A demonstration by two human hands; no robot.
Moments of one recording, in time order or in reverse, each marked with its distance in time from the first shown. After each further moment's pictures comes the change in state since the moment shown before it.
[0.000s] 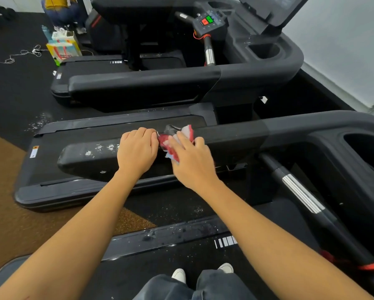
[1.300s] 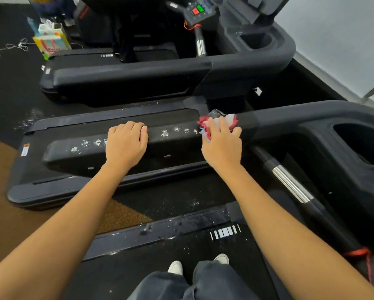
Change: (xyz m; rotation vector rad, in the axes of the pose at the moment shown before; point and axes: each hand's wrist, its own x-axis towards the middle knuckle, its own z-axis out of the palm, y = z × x) left_hand 0.000 0.003 -0.005 -0.059 -0.029 -0.011; right_hand -0.006 0.069 -0.014 -0.028 0.082 0.422
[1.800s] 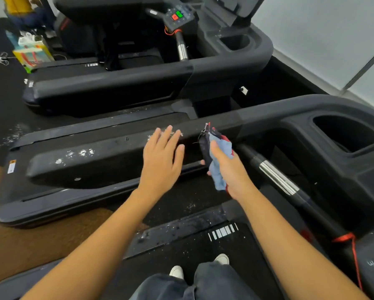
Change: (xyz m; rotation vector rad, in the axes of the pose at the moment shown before) left_hand -0.037 0.102 -0.011 -0.415 -0.057 0.102; right_hand -0.049 0.035 -0.035 1.221 -0.307 0.487
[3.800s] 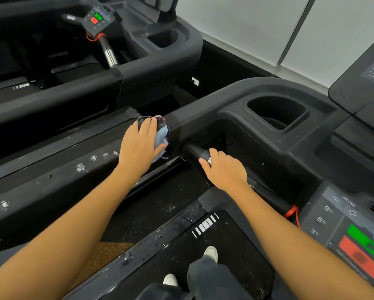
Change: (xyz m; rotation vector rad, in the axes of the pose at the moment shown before) left_hand 0.102 0.040 0.076 0.431 -0.157 0.401; right_hand 0.033 0.064 -0.119 -1.440 0.364 -0.248
